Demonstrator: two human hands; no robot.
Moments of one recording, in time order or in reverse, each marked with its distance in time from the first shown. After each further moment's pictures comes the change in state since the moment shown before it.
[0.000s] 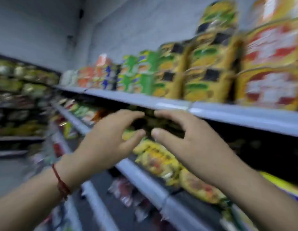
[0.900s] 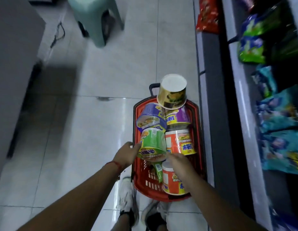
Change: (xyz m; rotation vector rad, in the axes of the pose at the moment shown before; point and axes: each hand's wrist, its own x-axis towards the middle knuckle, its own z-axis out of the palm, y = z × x) left_hand -0.872 -0.336 0.106 -0.119 -0.689 -2.298; right_hand -0.348 0.033 0.936 0.509 -1.364 1.296
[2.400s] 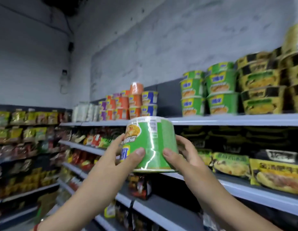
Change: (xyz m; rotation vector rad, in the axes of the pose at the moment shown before) left_hand -0.671 0.397 -0.415 -0.163 -0.305 1.902; right_hand -0.766 -0.330 -0.154 0.482 0.951 -1.544
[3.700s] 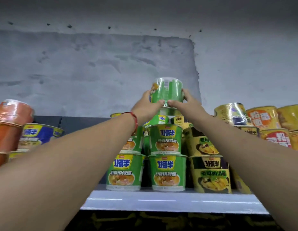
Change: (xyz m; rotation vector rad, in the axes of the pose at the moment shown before) left_hand 0.495 0.083 0.218 -0.205 -0.263 0.578; right_hand 0.360 -0.127 -0.225 -1.096 0.625 -0.334
